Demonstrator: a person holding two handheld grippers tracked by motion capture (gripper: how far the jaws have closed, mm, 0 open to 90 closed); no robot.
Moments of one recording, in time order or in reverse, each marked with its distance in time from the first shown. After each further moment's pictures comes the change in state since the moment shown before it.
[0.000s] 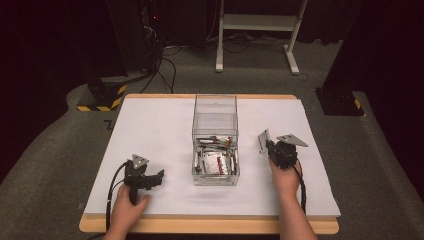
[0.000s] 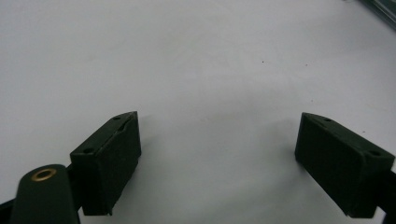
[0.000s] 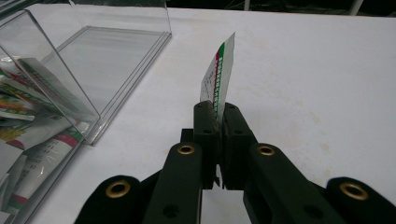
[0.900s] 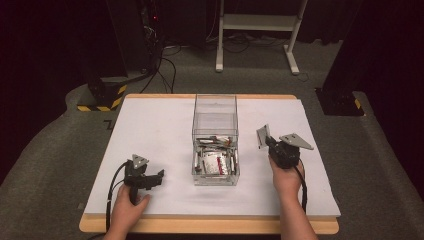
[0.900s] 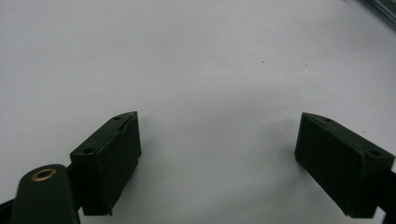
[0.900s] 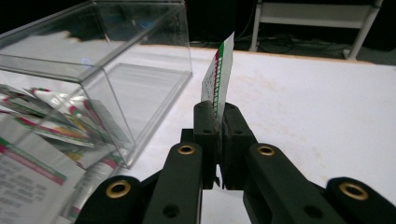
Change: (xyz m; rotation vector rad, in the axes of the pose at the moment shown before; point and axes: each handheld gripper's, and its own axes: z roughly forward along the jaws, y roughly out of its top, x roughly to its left) left arm 0.000 0.000 0.000 0.000 0.000 0.001; right arm 0.012 0.014 -0.028 -0.116 0.041 -0.023
